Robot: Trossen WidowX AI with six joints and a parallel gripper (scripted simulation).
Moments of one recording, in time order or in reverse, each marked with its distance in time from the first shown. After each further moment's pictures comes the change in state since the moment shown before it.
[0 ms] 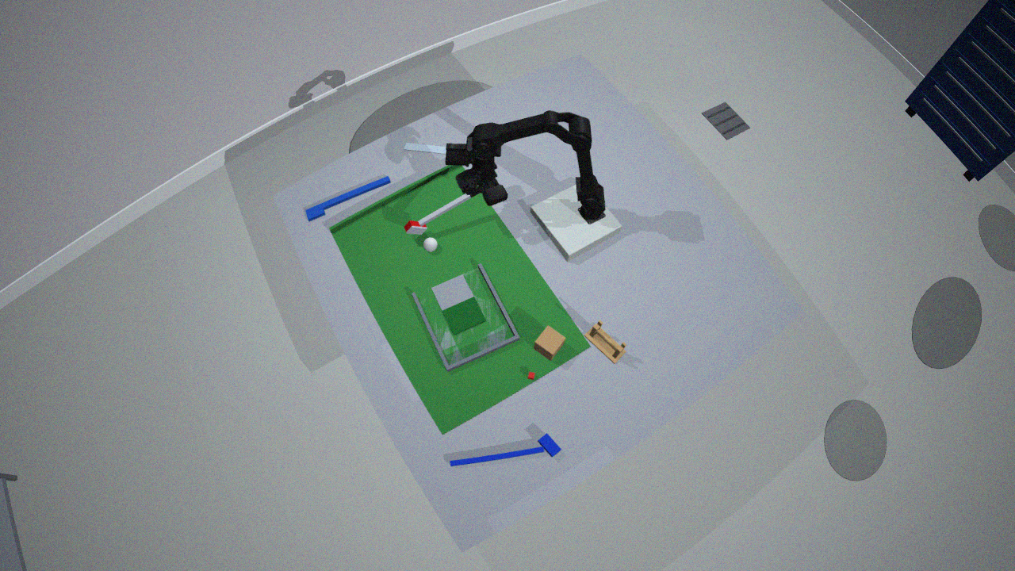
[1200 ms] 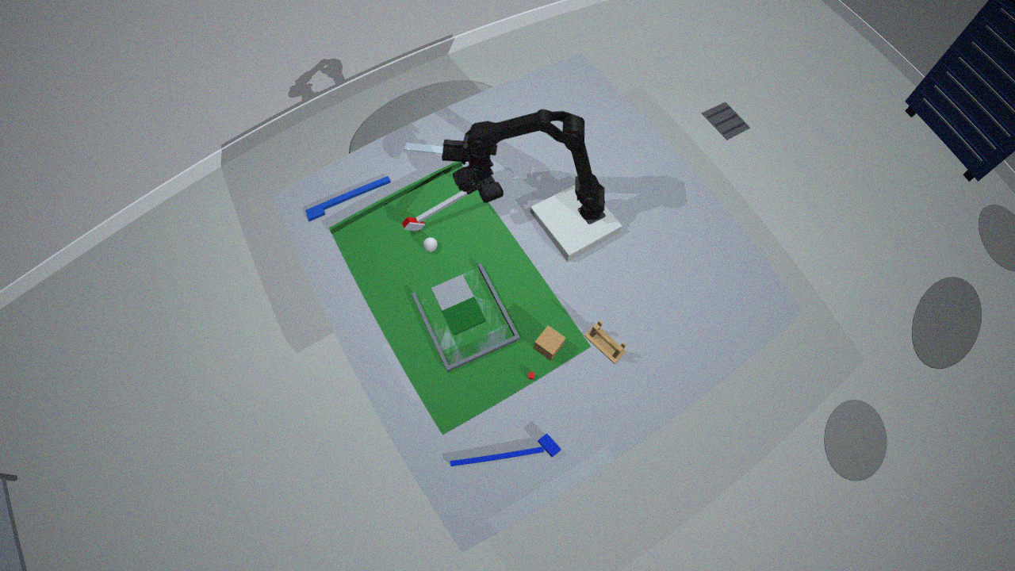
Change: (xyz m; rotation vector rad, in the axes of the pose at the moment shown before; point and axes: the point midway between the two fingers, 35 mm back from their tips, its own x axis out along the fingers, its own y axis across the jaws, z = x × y) arm 0.021 -0.027 0.000 0.003 0.000 -0.003
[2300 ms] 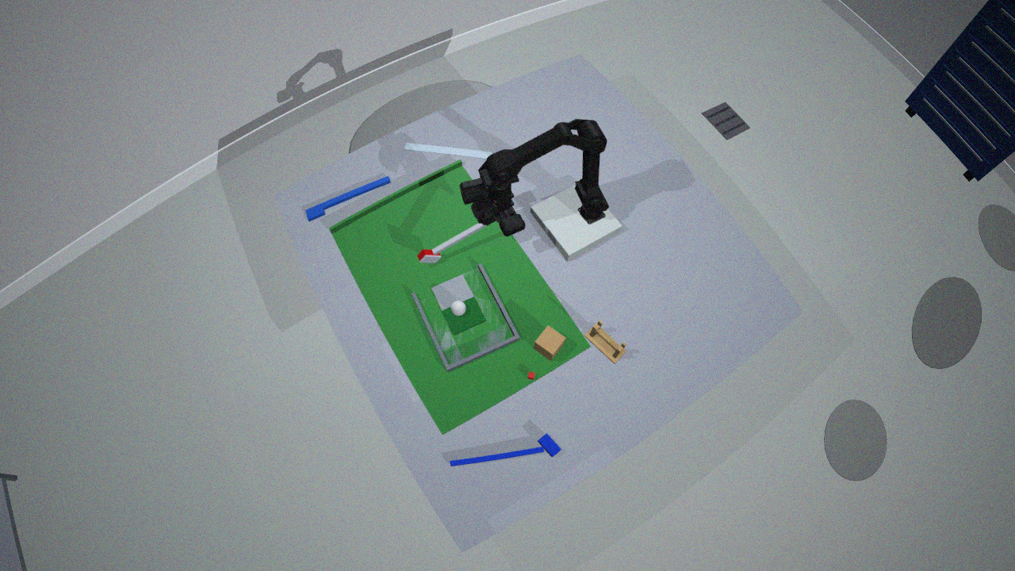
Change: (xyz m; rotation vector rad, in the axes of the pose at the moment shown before) arm -0.021 0.134 -0.001 -0.008 0.015 0.012
